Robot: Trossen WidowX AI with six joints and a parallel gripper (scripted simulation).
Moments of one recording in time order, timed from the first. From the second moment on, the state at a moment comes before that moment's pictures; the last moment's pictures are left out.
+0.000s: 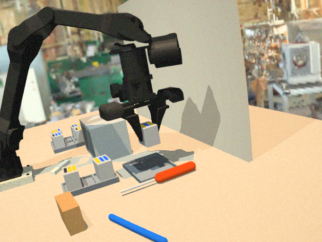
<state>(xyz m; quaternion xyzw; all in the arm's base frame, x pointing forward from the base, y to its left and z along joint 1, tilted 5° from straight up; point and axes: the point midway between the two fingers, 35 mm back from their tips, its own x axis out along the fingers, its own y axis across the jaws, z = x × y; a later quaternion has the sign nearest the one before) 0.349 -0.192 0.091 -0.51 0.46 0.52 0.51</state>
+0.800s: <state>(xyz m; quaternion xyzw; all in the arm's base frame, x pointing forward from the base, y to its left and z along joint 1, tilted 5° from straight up) 0.348 -0.190 0.075 -0.51 0.46 0.52 0.51</state>
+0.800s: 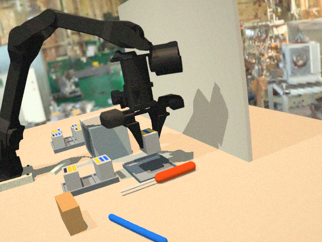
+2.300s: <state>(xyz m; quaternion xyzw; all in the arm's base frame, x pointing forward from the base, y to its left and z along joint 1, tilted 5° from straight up) 0.344 -0.184 0.044 -0.51 0.46 0.52 0.51</state>
